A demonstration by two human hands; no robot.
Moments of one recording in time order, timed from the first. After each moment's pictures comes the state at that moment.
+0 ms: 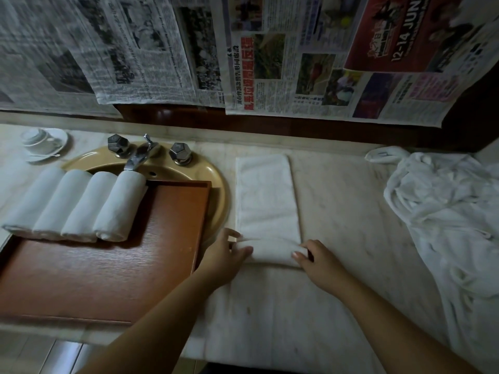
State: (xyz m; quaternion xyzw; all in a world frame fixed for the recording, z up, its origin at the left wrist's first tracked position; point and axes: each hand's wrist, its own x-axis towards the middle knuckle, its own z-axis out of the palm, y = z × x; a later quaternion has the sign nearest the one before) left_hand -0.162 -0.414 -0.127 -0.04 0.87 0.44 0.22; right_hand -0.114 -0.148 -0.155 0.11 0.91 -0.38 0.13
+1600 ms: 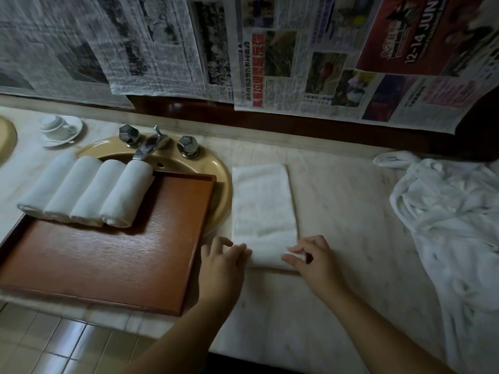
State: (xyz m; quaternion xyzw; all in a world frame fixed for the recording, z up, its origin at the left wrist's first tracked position) left_hand -0.101 -0.396 -0.143 0.01 0.96 0.26 -0.05; right_hand -0.101 -0.159 -0.148 0.08 0.87 -0.49 0.01
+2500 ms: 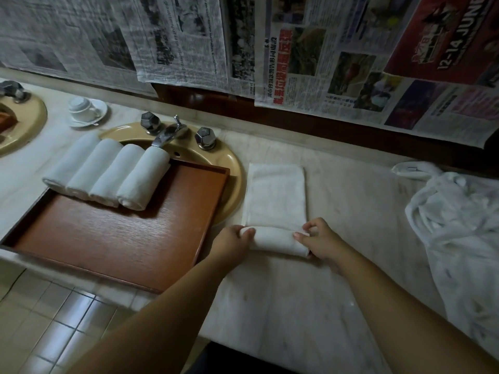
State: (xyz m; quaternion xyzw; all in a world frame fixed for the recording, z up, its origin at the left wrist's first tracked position) left_hand -0.153 -0.395 -0.133 -0.15 0.87 0.44 0.18; right_hand -0.169 -0.144 -0.136 0.17 0.83 -0.48 0.21
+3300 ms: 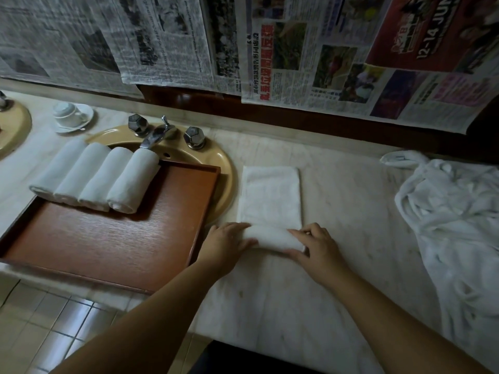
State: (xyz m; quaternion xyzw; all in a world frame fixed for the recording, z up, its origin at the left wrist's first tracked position) left_hand -0.143 -0.409 -0.144 0.04 0.94 0.31 0.11; right_hand -0.121 -0.131 -0.163 -0.08 0.96 -0.27 0.02
